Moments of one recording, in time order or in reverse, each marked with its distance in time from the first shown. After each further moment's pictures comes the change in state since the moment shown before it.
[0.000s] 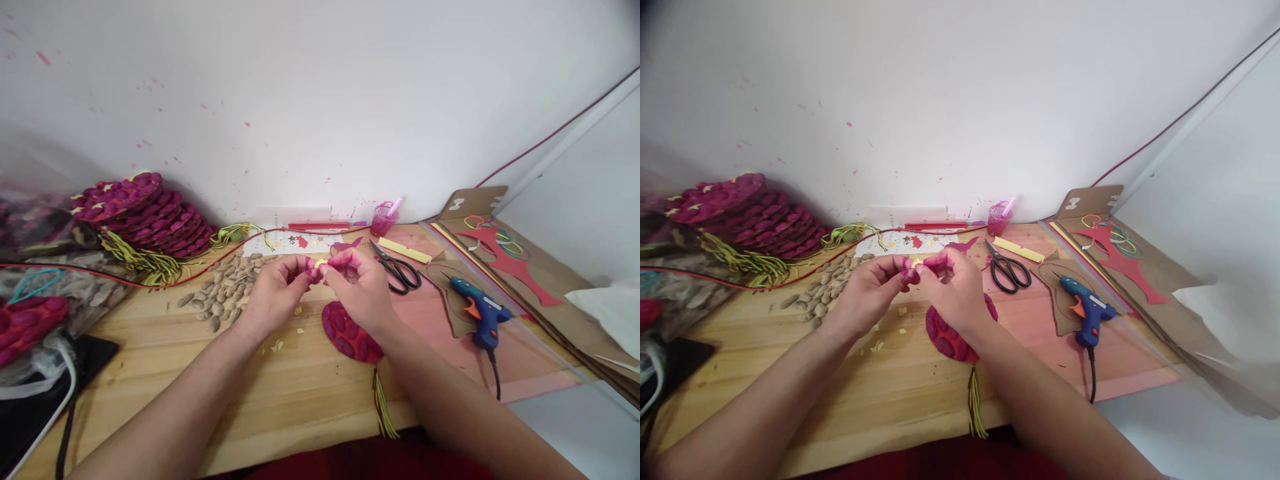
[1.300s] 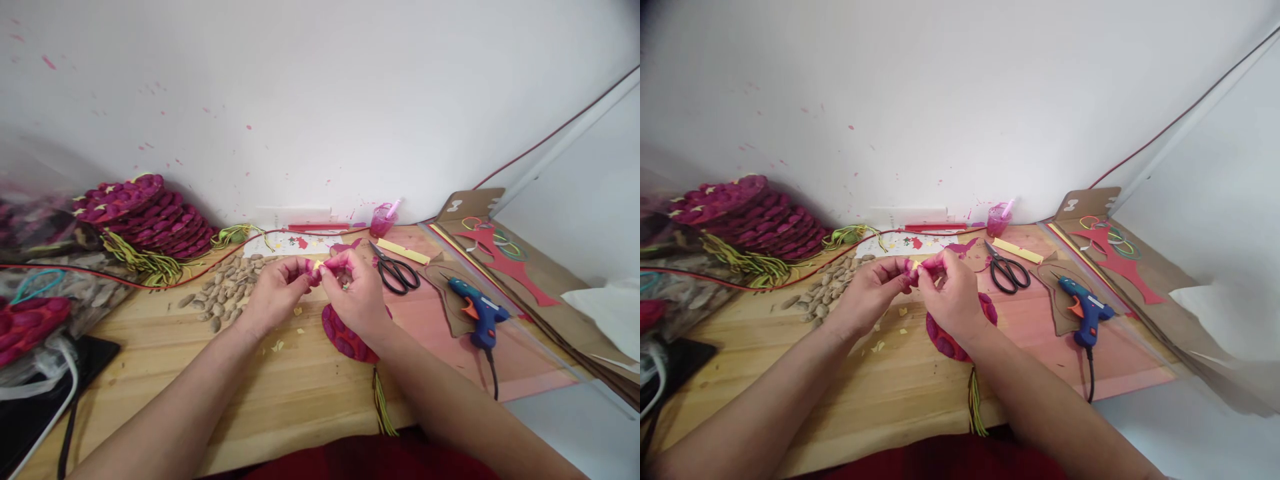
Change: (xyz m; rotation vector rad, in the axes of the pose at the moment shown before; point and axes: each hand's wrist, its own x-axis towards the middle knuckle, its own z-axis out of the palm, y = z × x) left_hand 0.002 -0.004 -0.002 -0.051 -0.012 -0.051; right_hand -0.003 0.011 0.007 -0.156 0.054 -0.236
